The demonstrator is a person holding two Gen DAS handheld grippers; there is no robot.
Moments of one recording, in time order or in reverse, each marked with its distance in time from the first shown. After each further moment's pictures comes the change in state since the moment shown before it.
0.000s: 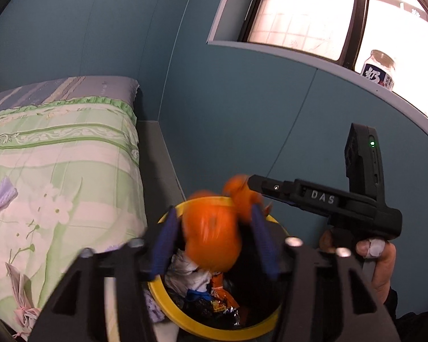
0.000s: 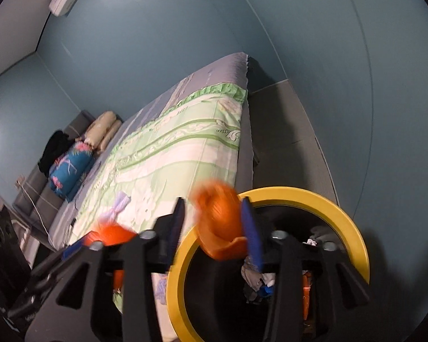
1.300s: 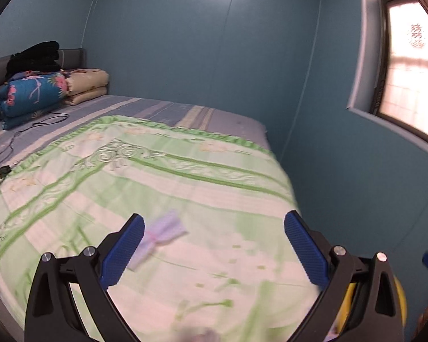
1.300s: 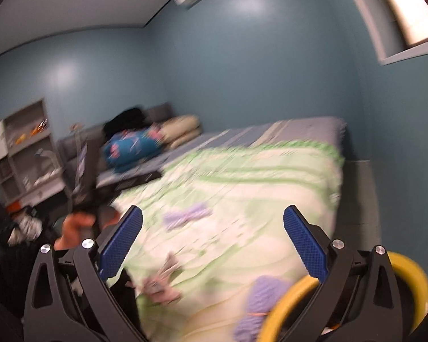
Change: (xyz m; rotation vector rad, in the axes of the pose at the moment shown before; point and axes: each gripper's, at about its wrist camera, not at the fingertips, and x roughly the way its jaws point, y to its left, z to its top) left arm -0.113 0.250 0.032 -0.221 -0.209 0.541; right arm 0.020 0.190 -0.077 -0.523 -0.126 0.351
